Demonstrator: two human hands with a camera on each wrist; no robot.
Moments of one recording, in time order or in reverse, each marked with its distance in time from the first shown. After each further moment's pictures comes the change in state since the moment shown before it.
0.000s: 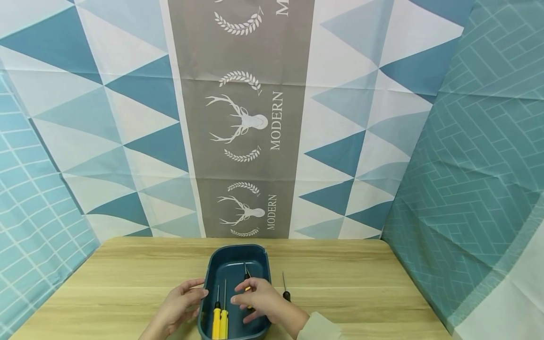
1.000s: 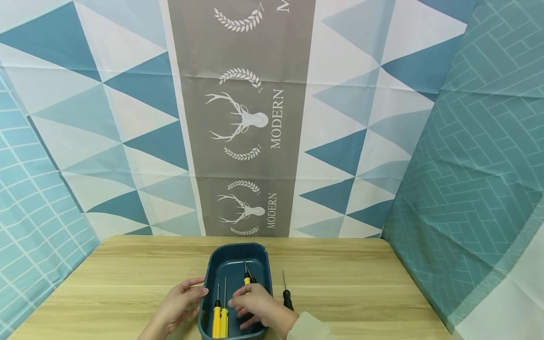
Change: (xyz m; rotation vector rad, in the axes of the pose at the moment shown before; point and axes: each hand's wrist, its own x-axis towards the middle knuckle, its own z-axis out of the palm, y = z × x) left_hand 0.000 0.001 0.000 0.006 0.015 -0.007; right_hand 0.013 0.009 0.015 -0.047 0.058 0.144
